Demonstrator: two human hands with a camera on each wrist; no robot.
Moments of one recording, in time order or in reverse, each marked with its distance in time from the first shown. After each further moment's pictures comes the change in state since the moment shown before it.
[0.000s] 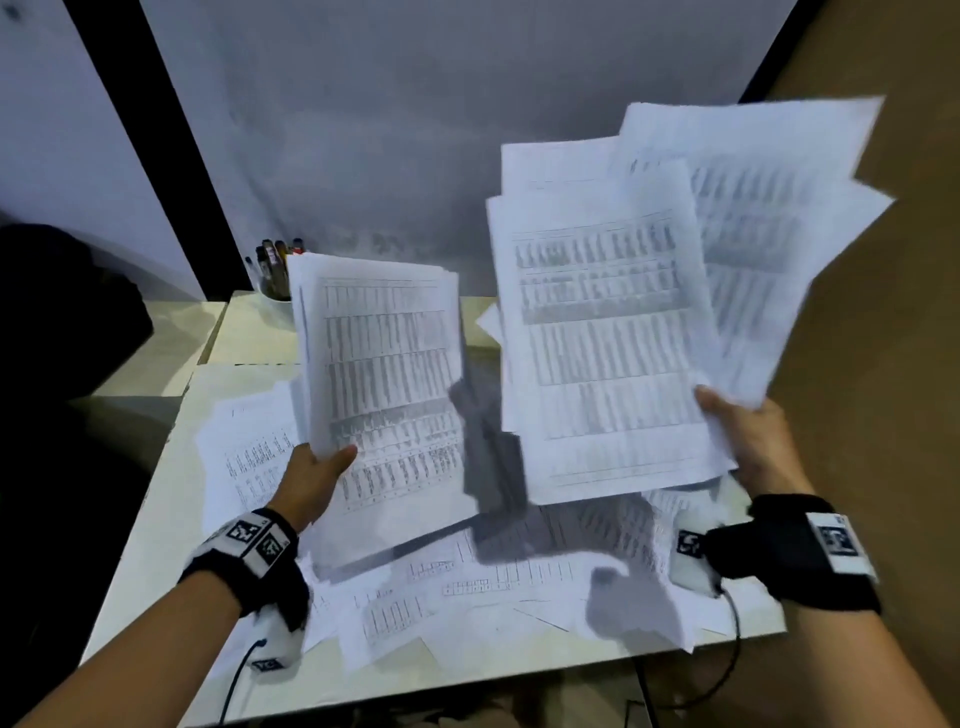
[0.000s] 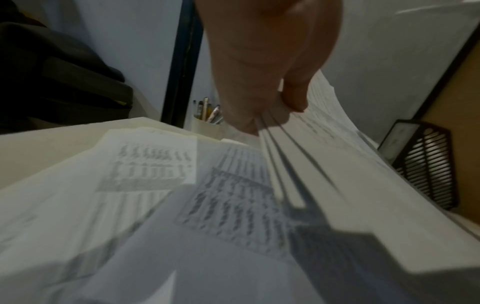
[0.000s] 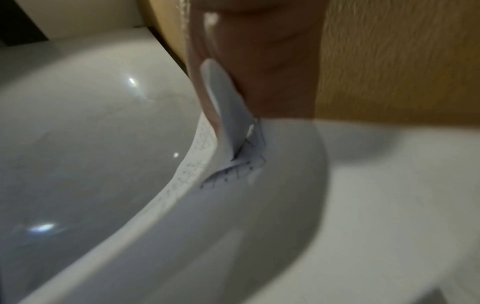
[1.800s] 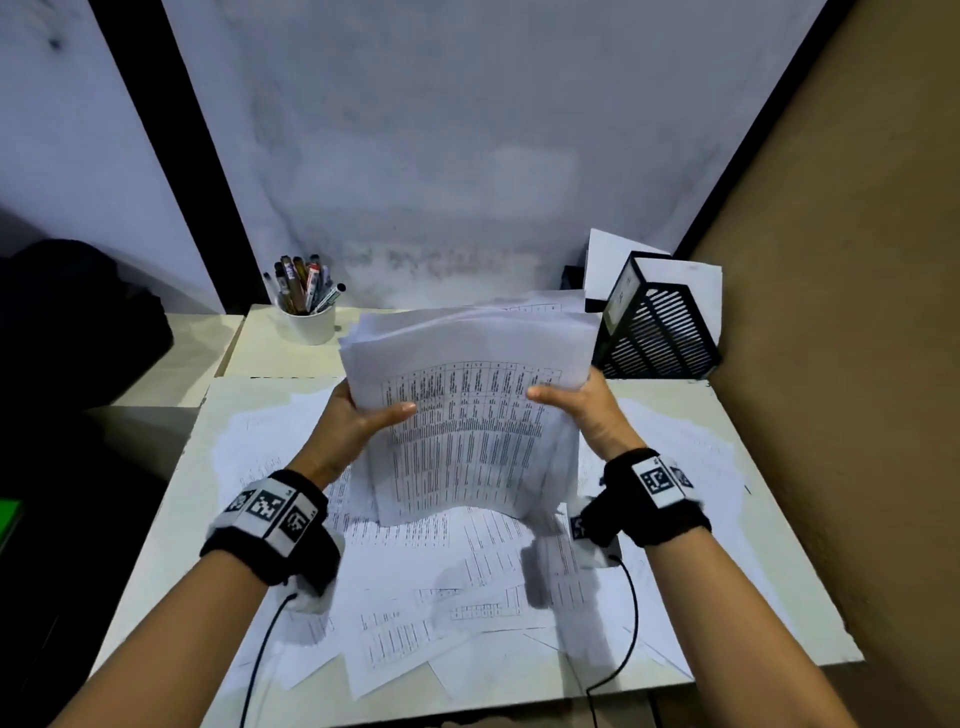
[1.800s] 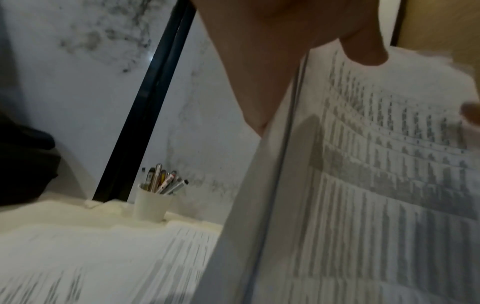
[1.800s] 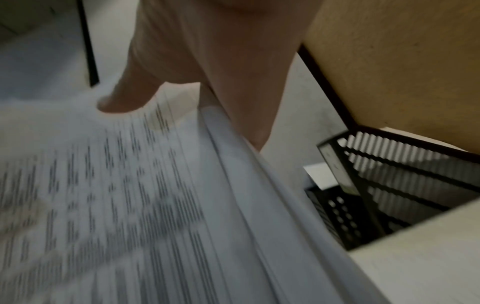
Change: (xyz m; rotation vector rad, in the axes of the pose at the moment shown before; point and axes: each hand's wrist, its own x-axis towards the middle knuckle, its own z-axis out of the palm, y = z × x) left_hand -0.001 0.081 0.000 -0.326 -0.270 0.335; right_hand -0.014 -0.005 0.143 0.023 -0.618 -0.131
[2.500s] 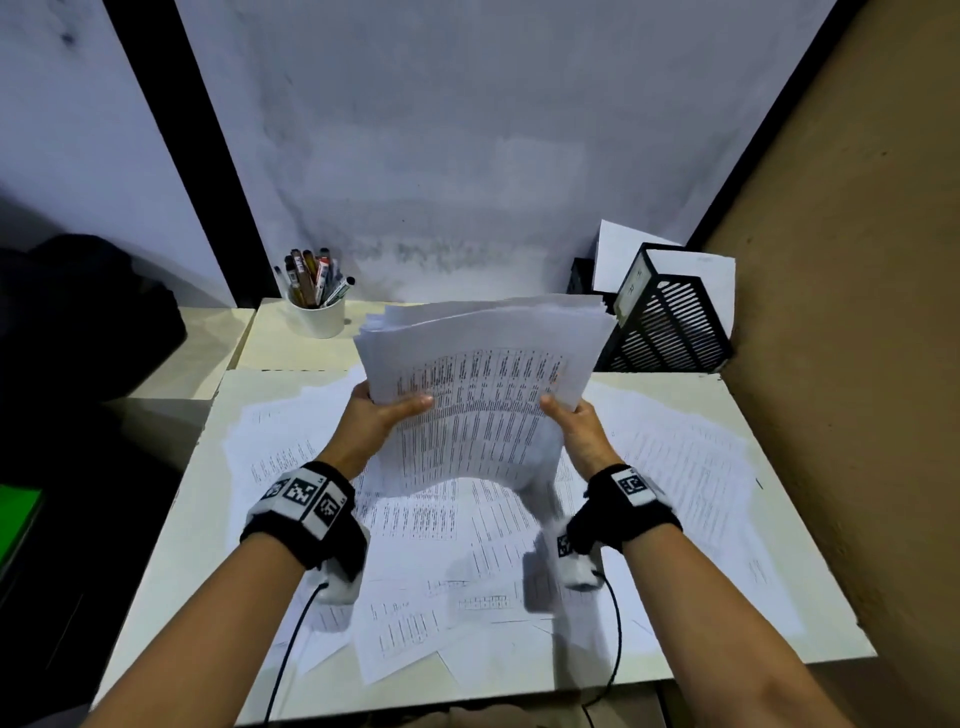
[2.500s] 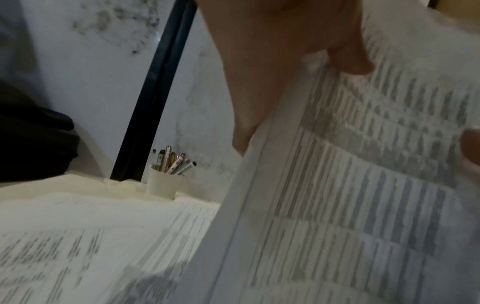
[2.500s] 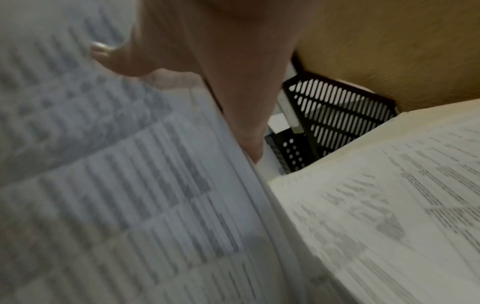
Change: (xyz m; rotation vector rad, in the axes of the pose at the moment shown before) left_hand 0.006 -0.011 0.014 0.007 0.100 -0.045; right_hand 0.001 0.053 0.012 0.149 0.111 0.115
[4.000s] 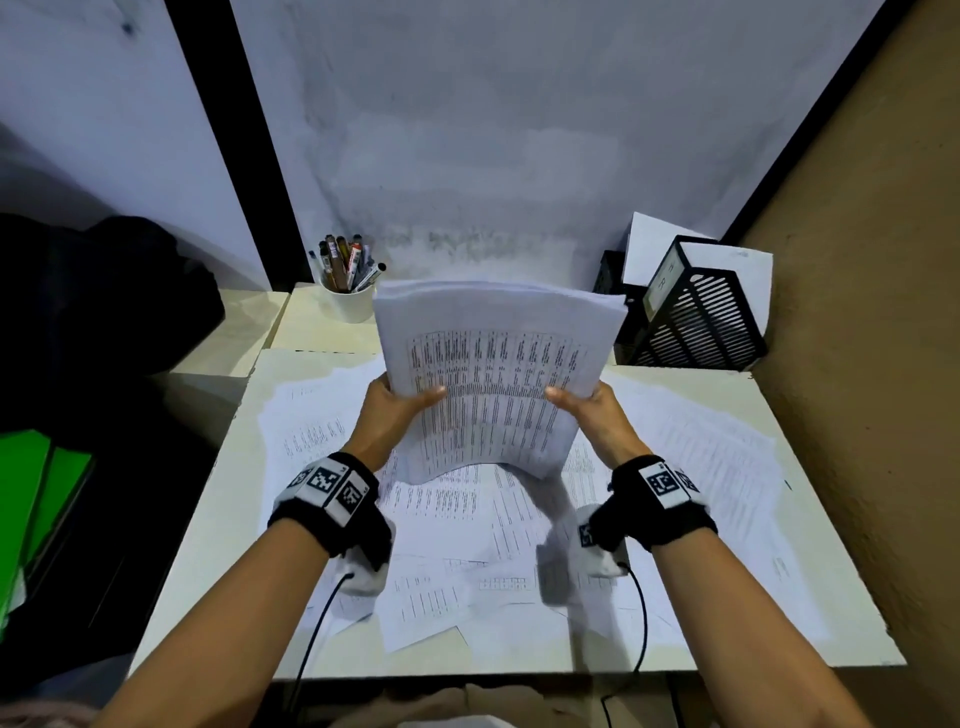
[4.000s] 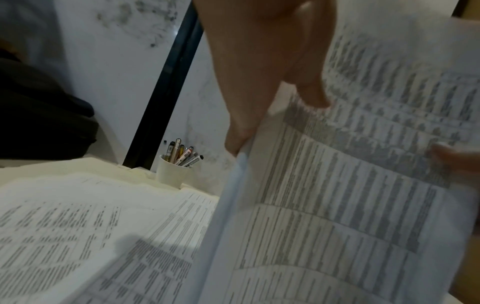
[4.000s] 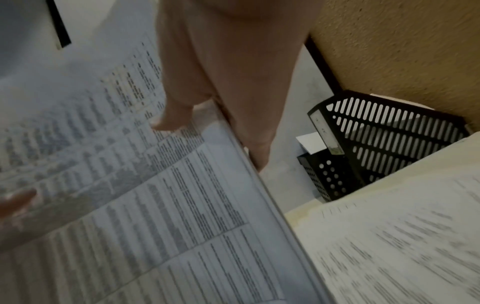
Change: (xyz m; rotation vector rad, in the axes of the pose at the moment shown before) left_hand -0.013 -0.009 -0.010 0.071 0.091 -0.081; right_hand -0.003 -0.005 0.008 -0.223 -0.079 0.015
